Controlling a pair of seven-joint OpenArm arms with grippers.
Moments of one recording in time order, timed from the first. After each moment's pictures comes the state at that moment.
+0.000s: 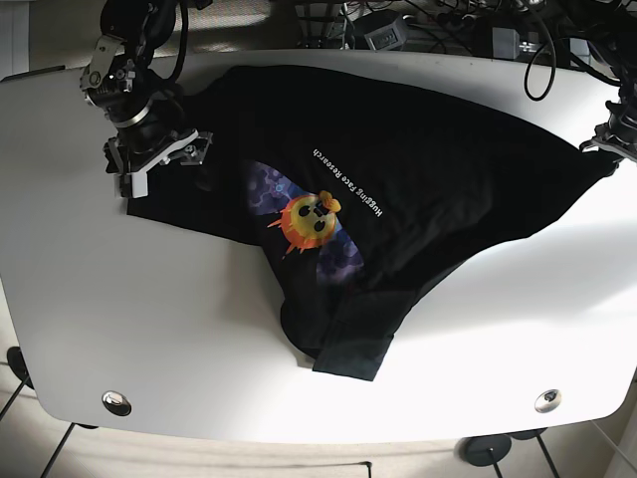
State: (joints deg) left arm 11.0 -23.6 -47.3 77.1 -27.6 -29.2 39.2; right arm -15.3 0.4 24.7 111.1 22.6 25.1 -44.9
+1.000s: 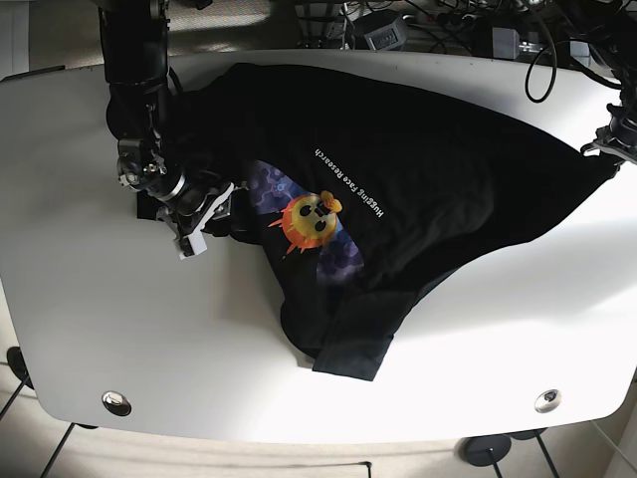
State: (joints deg) left arm 11.1 -23.7 -47.2 77.1 -27.5 -29.2 39.4; right arm 4.9 13.2 -1.9 72.6 23.8 27.8 -28.7
